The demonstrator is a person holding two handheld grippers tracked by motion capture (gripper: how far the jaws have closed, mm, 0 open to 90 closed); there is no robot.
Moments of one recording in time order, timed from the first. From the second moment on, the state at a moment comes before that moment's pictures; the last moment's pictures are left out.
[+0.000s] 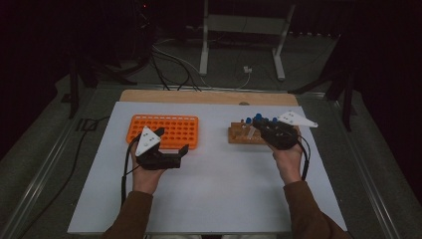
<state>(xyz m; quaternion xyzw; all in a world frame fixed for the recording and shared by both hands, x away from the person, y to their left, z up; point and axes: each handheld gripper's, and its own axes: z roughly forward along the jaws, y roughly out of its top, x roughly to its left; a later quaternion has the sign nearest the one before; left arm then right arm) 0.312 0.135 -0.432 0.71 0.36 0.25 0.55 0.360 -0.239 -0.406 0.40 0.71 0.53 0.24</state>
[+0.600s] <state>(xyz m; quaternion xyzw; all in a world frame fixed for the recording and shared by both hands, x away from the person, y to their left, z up) 0.334 0.075 -0.428 0.75 0.33 0.22 0.54 0.355 -0.195 -0.401 0.36 0.73 0.55 0.20</state>
